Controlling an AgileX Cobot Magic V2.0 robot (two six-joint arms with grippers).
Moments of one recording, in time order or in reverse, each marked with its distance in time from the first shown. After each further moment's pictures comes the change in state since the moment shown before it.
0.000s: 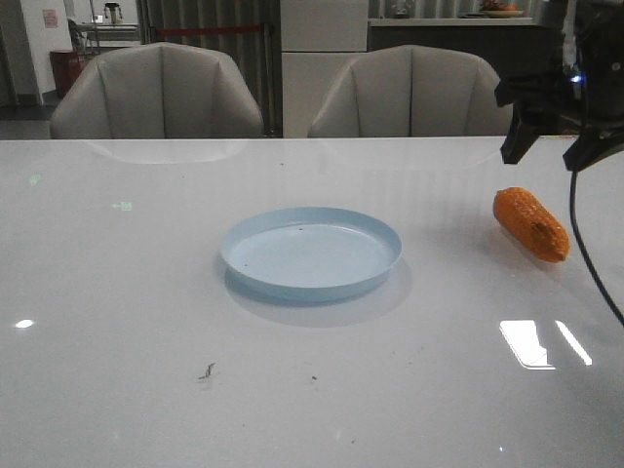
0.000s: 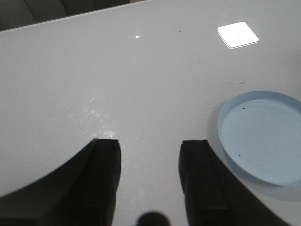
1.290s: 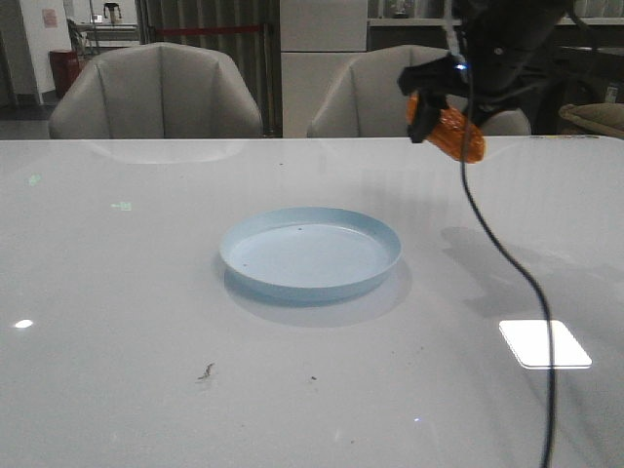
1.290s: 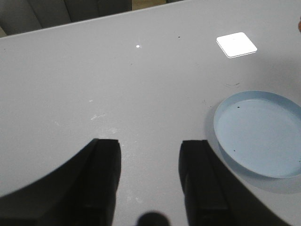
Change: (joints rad) left arm 0.004 -0.094 0.038 -0.003 0.028 0.000; right arm 0.177 0.220 -0.458 -0.052 0.198 -0.104
